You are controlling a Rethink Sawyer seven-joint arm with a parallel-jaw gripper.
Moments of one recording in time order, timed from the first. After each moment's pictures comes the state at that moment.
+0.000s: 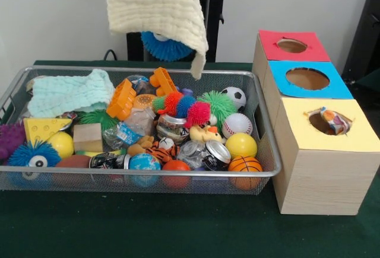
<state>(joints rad) -0.23 -1.09 -0.09 1.70 -0.09 0.92 1.93</state>
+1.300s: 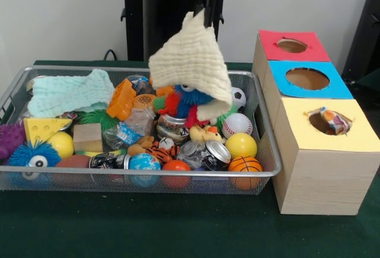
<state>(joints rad) -0.17 -0.97 -0.09 1.95 -0.06 0.48 1.93</state>
